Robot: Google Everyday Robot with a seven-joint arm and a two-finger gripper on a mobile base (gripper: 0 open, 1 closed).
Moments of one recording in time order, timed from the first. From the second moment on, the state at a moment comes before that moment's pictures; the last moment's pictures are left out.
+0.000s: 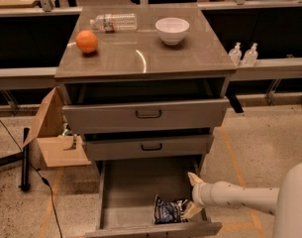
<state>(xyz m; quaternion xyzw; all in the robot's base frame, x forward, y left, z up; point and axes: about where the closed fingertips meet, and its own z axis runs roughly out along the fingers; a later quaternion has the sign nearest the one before) 0.539 -0.173 0.295 -0.62 0.73 0.03 0.29</state>
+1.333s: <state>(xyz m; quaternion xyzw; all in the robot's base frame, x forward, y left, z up) 0.577 -0.167 0.186 -0.62 0.74 0.06 0.26</state>
